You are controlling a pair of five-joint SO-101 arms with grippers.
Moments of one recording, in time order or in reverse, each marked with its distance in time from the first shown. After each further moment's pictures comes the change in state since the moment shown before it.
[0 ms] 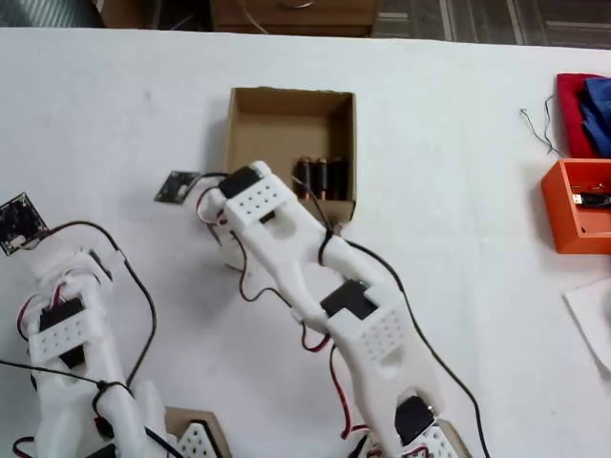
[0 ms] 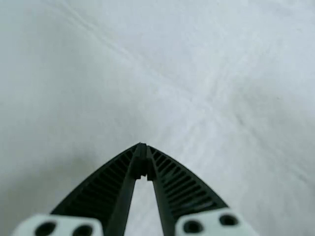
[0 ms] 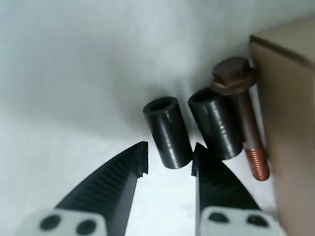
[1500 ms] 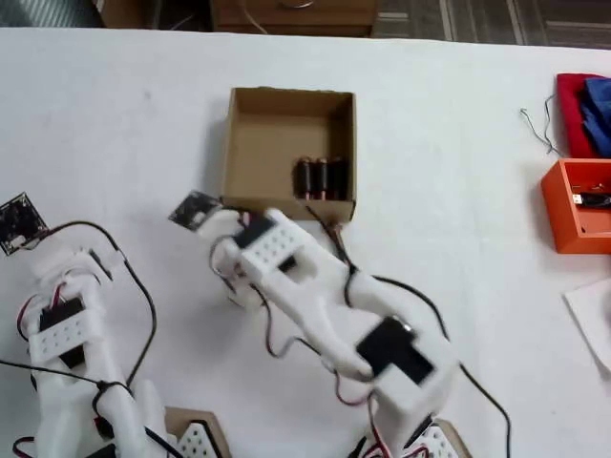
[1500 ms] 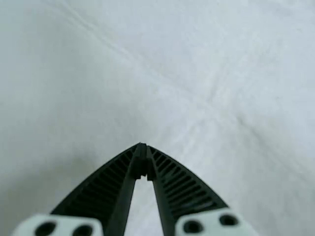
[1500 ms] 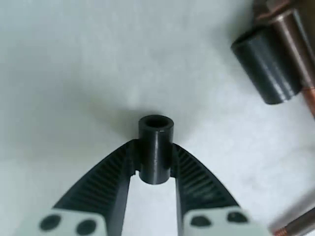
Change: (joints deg) left arm 0.0 0.0 0.0 0.0 0.0; right arm -4.3 -24.9 40.7 -22.5 -16.8
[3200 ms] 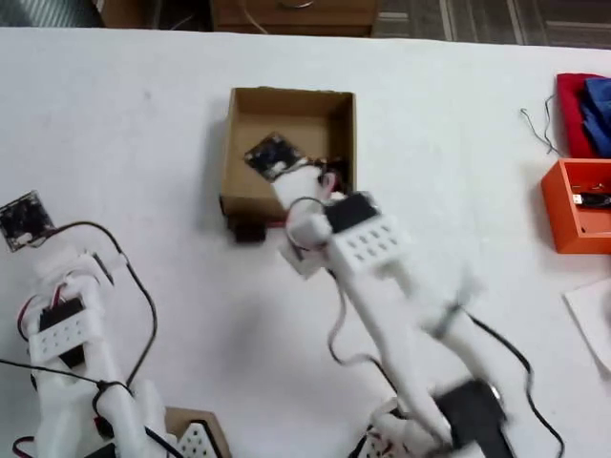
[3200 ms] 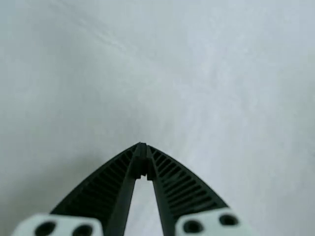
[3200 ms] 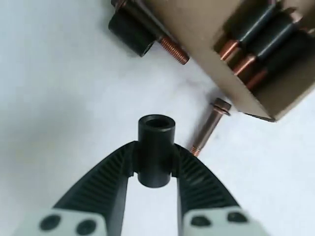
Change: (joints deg) left arm 0.1 0.2 0.0 2.2 -7.2; right arm 15.7 -30.2 3.3 13.2 2.7
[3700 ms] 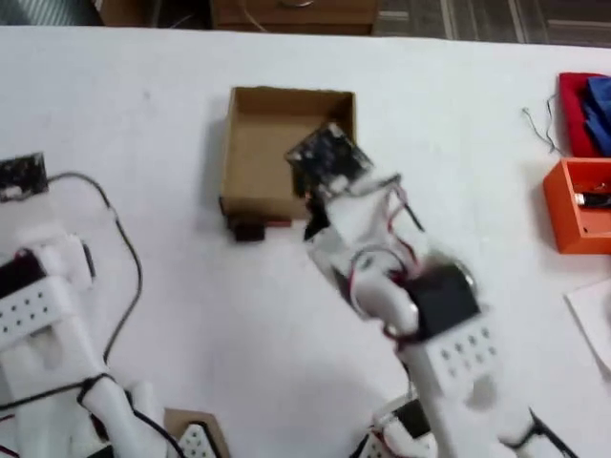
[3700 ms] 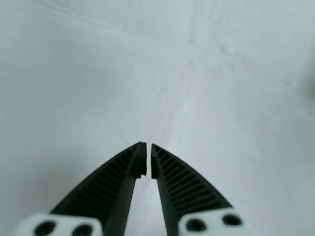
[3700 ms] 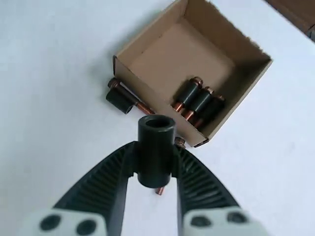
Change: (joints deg) left arm 0.0 0.0 -31.5 46.9 -13.9; right arm 1.1 -29.7 0.1 3.7 0.1
